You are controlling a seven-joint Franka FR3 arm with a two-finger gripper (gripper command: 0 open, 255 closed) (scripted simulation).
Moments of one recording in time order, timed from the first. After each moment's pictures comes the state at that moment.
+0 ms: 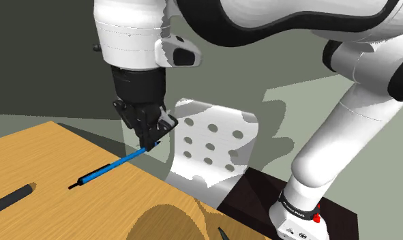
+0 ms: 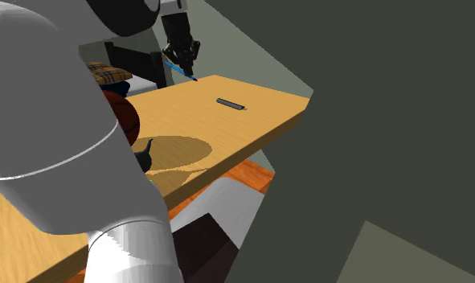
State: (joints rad) arm -0.25 -0.13 1.18 -1.64 -0.03 1.58 2.31
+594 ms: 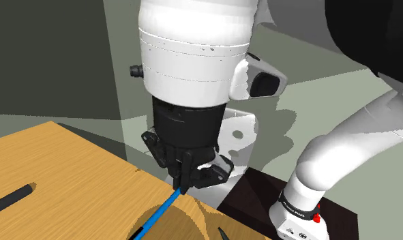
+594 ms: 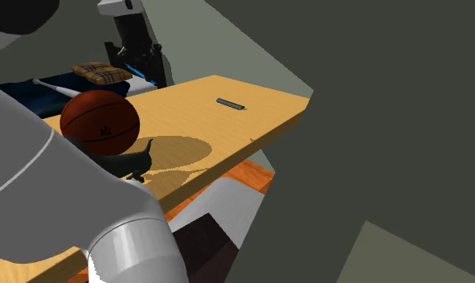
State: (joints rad) arm -0.09 -0.39 1.08 -1.75 0.20 1.54 2.35
